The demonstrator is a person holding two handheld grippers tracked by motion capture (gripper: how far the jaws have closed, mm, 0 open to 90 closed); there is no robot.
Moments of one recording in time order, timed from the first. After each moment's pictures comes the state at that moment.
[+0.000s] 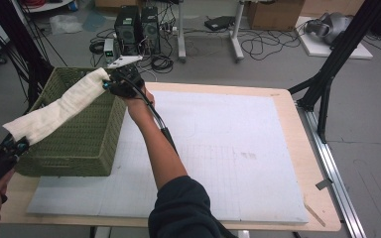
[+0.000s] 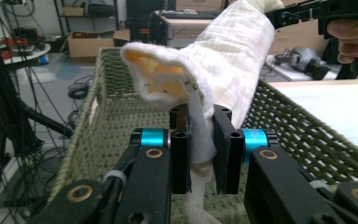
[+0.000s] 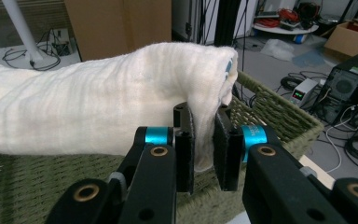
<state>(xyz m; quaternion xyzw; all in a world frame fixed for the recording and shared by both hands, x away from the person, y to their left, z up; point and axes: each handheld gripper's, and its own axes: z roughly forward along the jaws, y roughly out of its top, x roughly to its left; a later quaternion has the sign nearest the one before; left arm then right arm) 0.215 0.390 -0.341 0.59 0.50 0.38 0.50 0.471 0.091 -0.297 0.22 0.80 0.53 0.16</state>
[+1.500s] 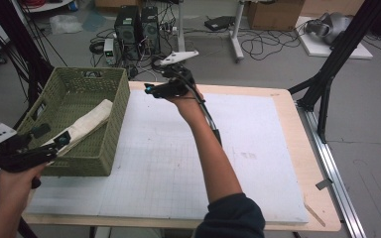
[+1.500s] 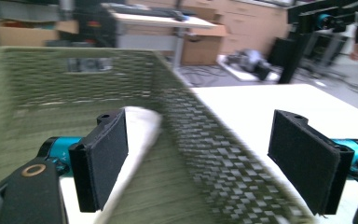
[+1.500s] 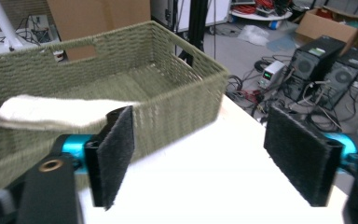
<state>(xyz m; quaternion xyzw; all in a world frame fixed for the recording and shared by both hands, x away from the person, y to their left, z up) 0.257 0.324 -0.335 0.63 0.45 0.29 0.56 0.452 -0.052 -0.268 0.25 0.81 0.51 0.18</state>
